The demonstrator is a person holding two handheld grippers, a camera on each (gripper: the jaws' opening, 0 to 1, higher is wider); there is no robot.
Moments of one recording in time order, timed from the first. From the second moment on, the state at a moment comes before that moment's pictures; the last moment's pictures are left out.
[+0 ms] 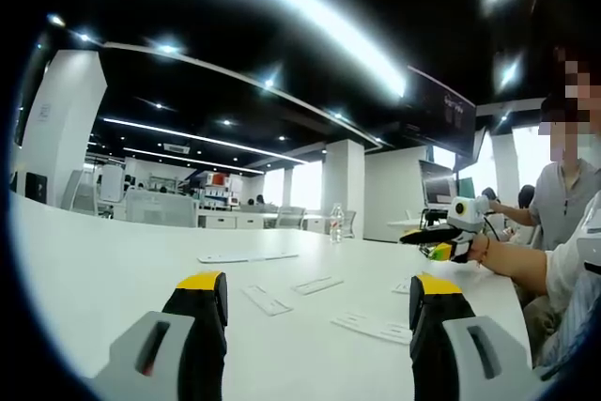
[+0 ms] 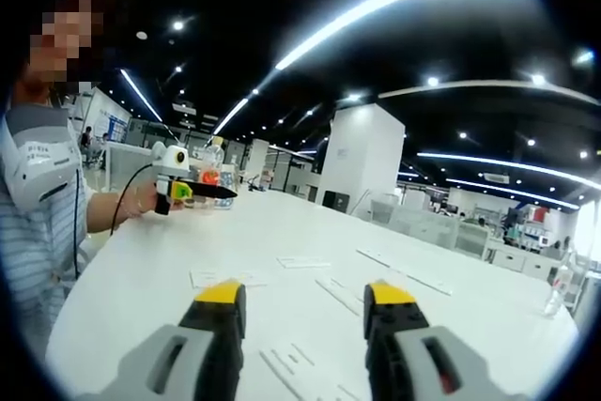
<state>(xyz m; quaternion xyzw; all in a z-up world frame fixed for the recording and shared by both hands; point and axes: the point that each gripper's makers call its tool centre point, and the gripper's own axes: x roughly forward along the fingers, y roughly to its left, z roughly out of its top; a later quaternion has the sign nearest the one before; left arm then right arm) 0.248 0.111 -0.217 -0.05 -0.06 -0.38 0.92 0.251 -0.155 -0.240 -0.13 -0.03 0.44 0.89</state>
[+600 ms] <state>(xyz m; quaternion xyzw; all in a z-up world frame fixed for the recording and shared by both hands) 0.248 0.110 -0.219 -0.04 -0.05 -0.38 0.92 0.245 -0.150 -0.251 -0.16 -0.01 0.46 0.87</state>
